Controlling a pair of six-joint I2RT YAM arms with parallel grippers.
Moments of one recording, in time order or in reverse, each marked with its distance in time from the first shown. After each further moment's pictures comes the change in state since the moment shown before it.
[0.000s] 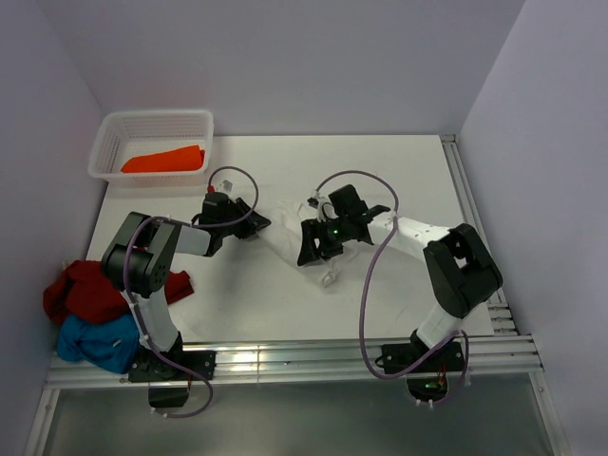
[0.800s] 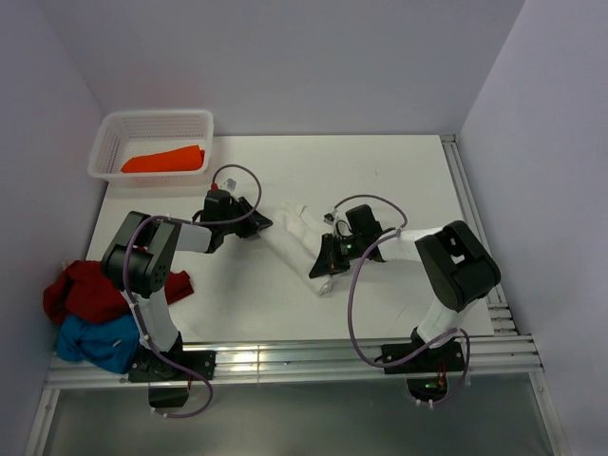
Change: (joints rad) left arm -0.001 0.000 0.036 -0.067 0.023 0.039; right arm -0.080 0.014 -0.293 0.327 -0.163 0.164
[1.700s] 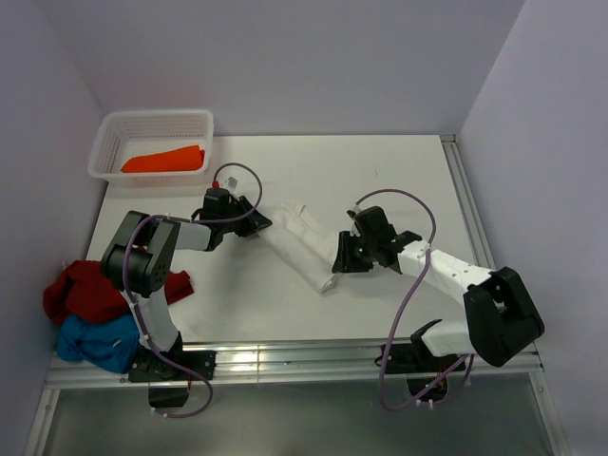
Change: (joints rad) left arm 0.009 0.002 0.020 -0.031 0.027 0.056; right arm 0.033 -0.357 -0.021 -0.353 0.527 0.030
